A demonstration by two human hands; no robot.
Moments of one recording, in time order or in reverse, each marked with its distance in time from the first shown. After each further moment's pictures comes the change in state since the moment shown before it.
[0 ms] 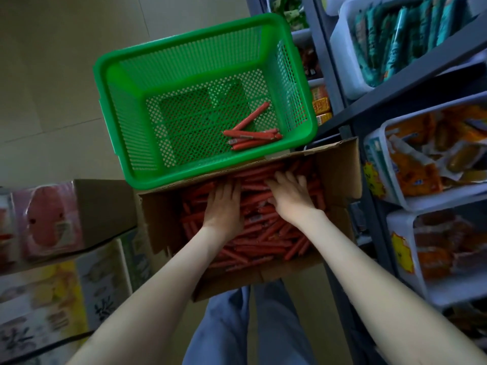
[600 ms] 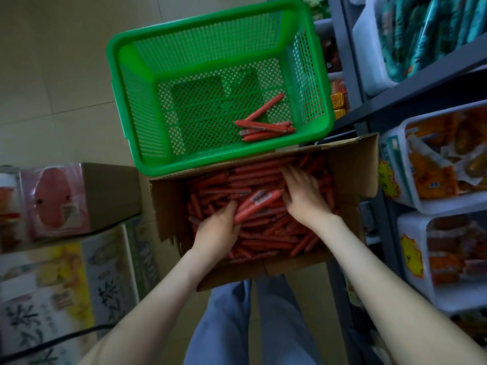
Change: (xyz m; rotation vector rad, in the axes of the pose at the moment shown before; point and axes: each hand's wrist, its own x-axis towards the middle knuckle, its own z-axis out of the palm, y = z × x) left_hand -0.053 -0.015 0.009 -0.376 0.049 -0.091; right_hand -0.009 0.011 0.014 0.228 0.036 -0.019
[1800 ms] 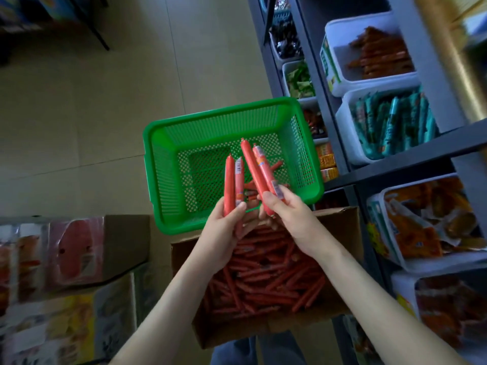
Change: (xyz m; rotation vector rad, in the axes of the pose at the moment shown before) left_hand 0.028 0.074 -0.142 -1.687 0.007 -0.128; right_hand 0.009 -0.097 -0.147 1.305 -0.011 0.024
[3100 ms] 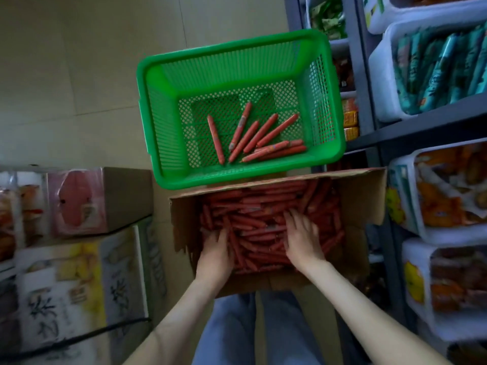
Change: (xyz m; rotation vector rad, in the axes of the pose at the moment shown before) left_hand -0.032 -0.150 -0.117 1.448 0.222 -0.125; right_hand -0.041 0.189 -0.025 -1.340 -0.034 0.081
